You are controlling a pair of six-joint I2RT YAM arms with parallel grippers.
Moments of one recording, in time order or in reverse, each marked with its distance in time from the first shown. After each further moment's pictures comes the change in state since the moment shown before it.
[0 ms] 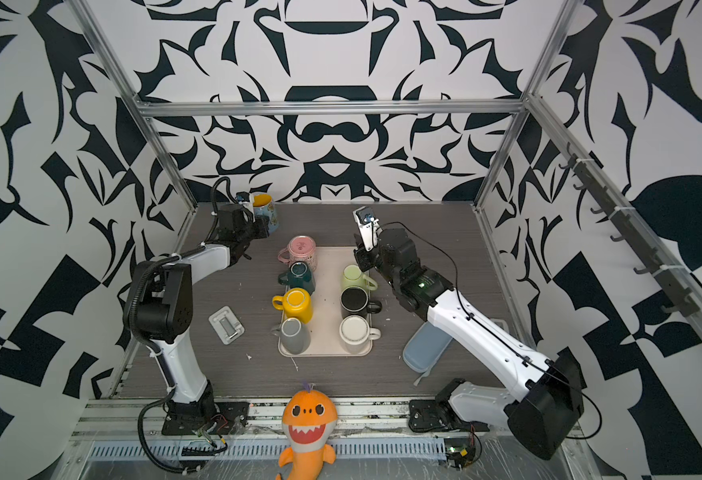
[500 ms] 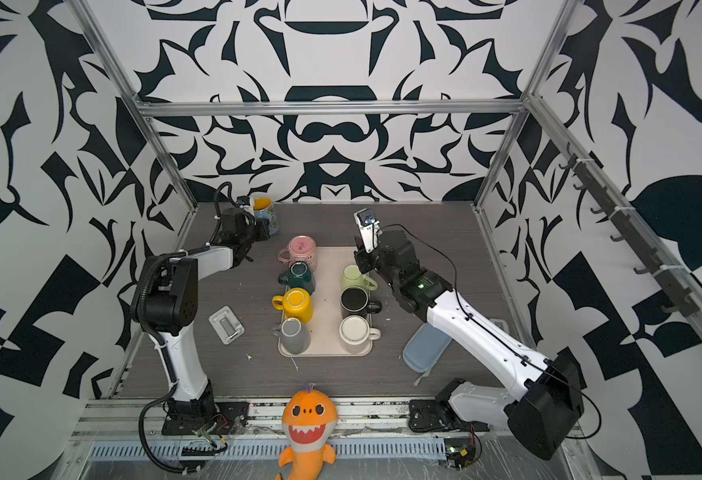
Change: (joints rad) left arm 0.013 0.076 -0.003 0.062 -0.004 -0.026; right arm 0.000 -0.001 -0.019 0.000 0.000 0.031
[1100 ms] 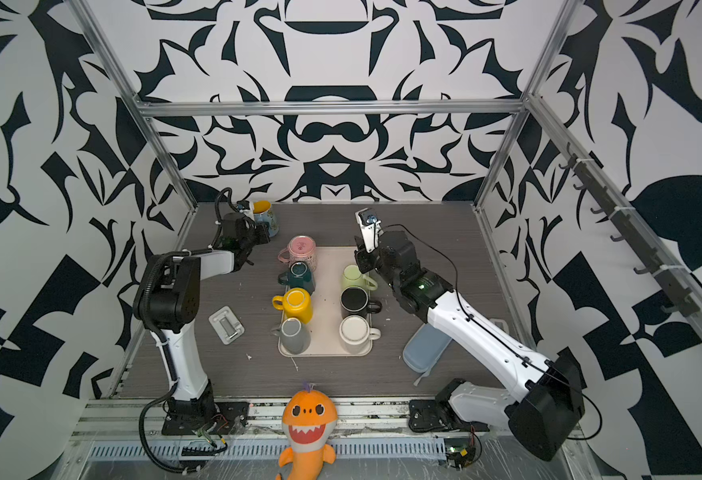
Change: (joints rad) left arm 0.003 0.018 -0.050 0.090 0.003 -0.008; right arm 0.000 -0.006 -0.003 0.007 0.000 0.024
